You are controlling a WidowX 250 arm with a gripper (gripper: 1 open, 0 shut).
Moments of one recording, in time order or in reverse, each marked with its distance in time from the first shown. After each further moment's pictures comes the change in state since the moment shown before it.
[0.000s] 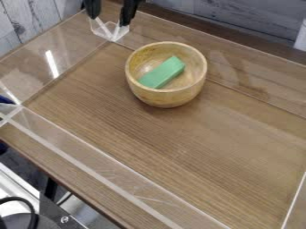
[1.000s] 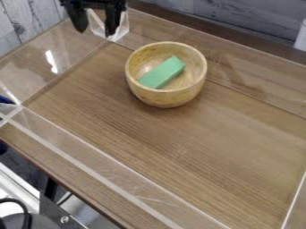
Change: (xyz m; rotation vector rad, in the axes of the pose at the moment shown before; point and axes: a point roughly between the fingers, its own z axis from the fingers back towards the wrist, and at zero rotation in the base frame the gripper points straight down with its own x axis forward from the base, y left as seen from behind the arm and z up) arm 0.013 0.005 -0.018 -0.103 -0.155 -0.012
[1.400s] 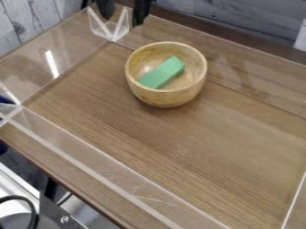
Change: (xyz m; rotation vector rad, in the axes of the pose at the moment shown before) arm -0.007 -0.042 0.039 -0.001 -0.061 -0.146
